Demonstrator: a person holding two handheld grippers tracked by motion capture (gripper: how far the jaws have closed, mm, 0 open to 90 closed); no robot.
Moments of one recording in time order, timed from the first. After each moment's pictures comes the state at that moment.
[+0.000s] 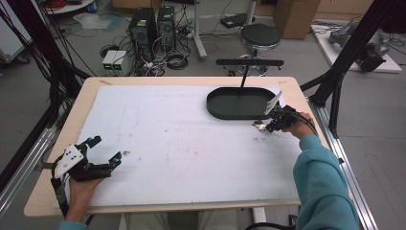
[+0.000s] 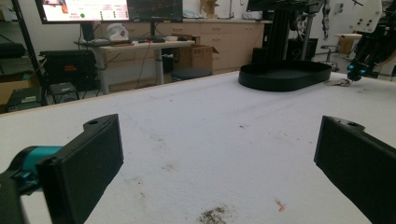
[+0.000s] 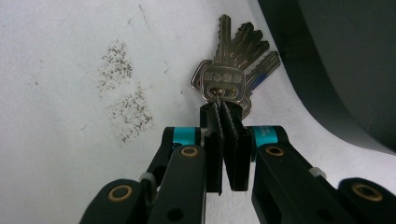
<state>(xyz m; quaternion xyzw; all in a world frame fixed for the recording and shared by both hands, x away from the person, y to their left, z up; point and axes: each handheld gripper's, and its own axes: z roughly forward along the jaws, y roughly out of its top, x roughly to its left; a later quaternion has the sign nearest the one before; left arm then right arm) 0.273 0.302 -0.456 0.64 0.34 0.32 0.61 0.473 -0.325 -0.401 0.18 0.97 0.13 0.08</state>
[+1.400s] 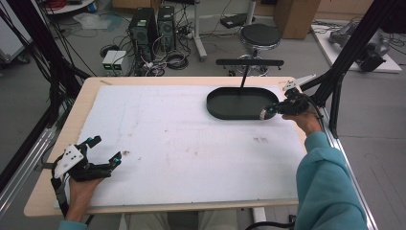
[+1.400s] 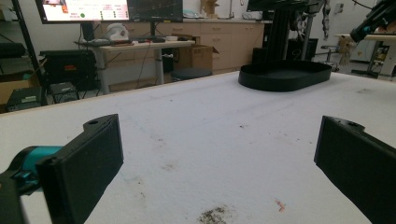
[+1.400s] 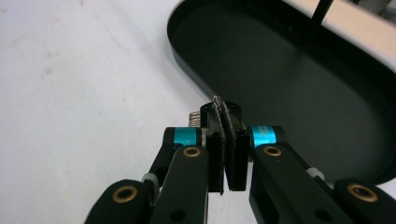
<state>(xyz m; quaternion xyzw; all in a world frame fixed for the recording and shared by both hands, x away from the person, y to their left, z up) 0.273 0.302 -0.456 0.64 0.34 0.32 0.62 0.463 -0.344 -0.336 0.30 0.87 0.38 0.08</state>
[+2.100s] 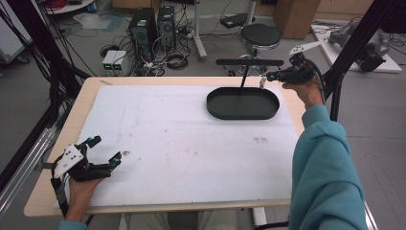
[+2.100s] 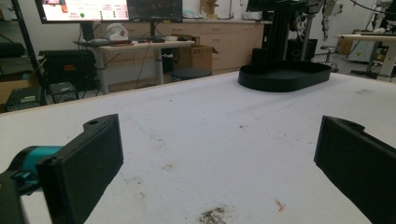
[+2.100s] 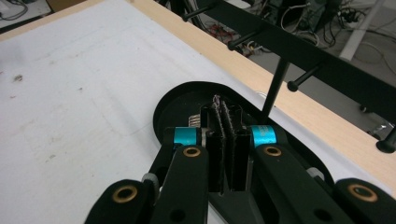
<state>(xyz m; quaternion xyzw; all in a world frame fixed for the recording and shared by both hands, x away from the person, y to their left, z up) 0.273 0.302 -0.456 0.64 0.34 0.31 0.62 0.494 -0.327 -0.253 0.32 0.84 0.42 0.14</state>
